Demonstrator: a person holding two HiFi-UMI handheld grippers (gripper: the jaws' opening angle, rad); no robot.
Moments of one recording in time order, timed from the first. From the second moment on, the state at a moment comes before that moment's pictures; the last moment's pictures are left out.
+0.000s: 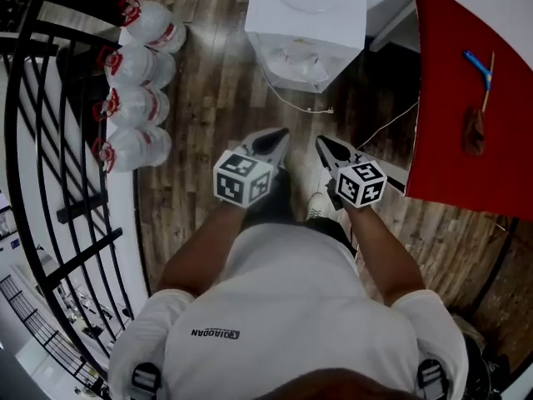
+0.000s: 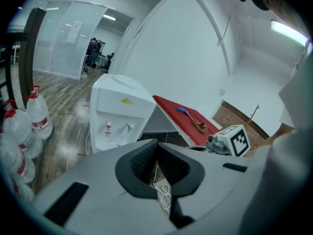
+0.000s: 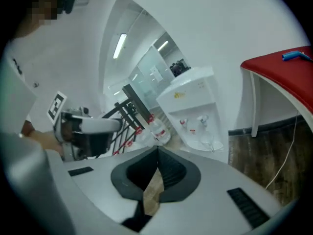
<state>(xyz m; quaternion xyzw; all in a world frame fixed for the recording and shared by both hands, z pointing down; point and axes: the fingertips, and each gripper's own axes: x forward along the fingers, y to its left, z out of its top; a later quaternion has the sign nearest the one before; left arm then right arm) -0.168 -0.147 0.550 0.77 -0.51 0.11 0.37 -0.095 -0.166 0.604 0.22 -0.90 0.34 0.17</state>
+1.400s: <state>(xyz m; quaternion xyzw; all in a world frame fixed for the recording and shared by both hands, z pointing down) -0.117 0.027 0.402 0.81 -0.53 0.10 0.24 0.007 0.010 0.414 0.24 -0.93 0.25 0.09</state>
